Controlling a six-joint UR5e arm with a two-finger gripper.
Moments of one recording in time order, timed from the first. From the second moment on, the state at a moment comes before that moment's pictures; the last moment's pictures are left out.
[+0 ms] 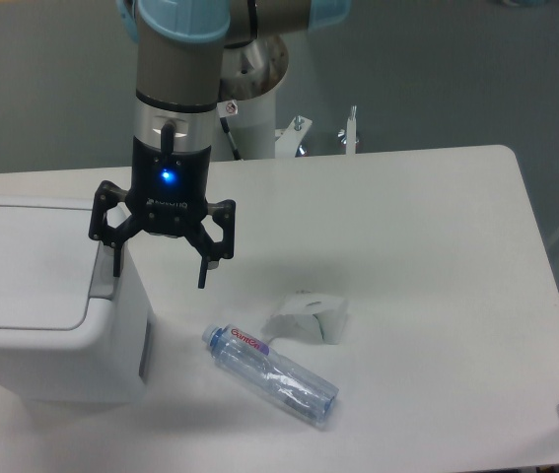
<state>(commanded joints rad) 2.23 -1.71 -1.58 -0.93 1.27 0.22</state>
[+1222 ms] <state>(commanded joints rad) 2.21 -1.71 -1.60 -0.93 1.27 0.21</state>
